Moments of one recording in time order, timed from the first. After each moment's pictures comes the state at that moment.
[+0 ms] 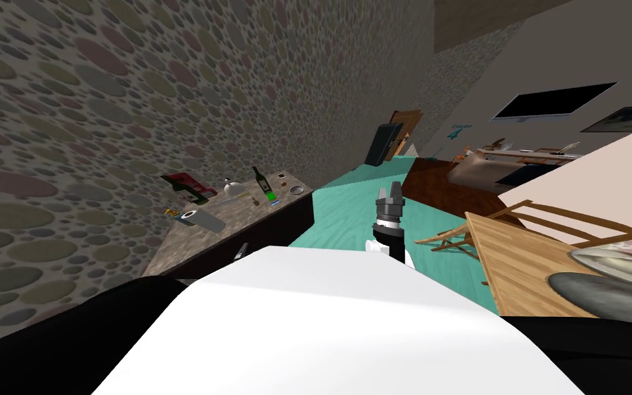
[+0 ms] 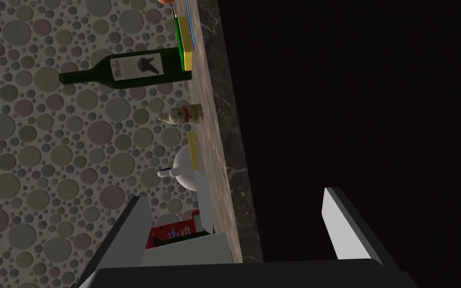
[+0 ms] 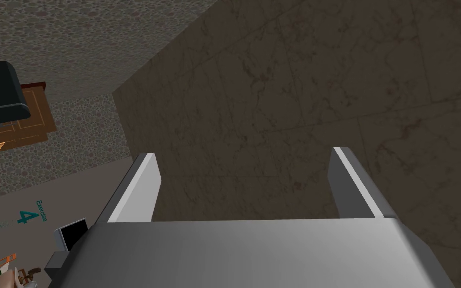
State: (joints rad) left arm 0.98 0.44 -0.02 -1.70 0.53 -0.57 -0.01; right arm 0.48 0.05 -0.02 -2.22 0.10 -0.52 0.07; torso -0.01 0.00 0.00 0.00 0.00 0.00
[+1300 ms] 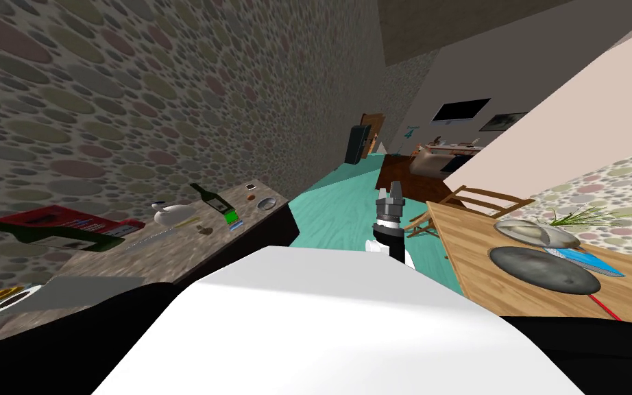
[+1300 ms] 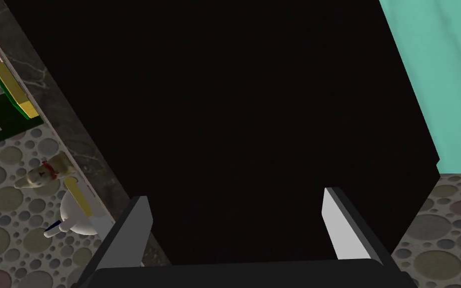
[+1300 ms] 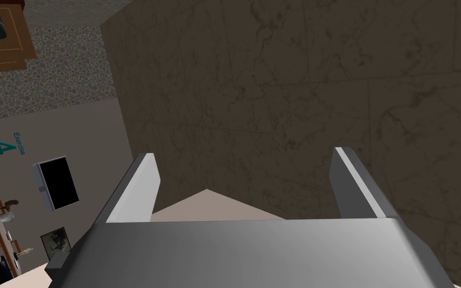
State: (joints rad) left arm 1.23 0.66 -0.09 -1.41 0.78 -0.55 0.05; right arm 0.48 0.05 -0.02 -2.22 0.10 -0.52 0.07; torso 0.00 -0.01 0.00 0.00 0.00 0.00
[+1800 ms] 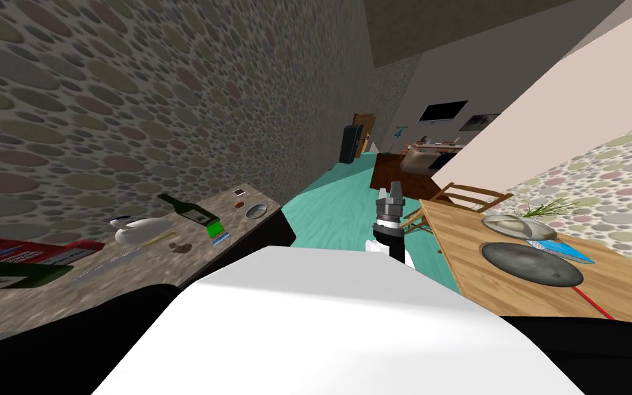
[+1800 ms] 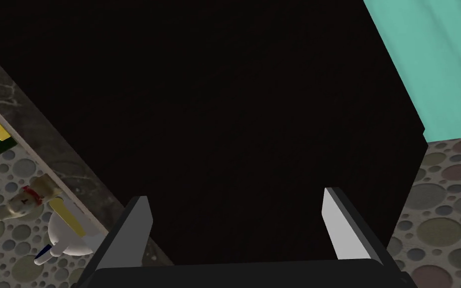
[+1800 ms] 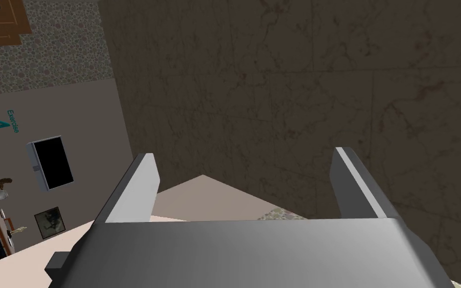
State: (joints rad) left arm 1.27 0.72 -0.11 -1.32 0.84 -0.53 0.07; right arm 0.48 0.05 -0.02 -2.22 0.10 -0.52 0.07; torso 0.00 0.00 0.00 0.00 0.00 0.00
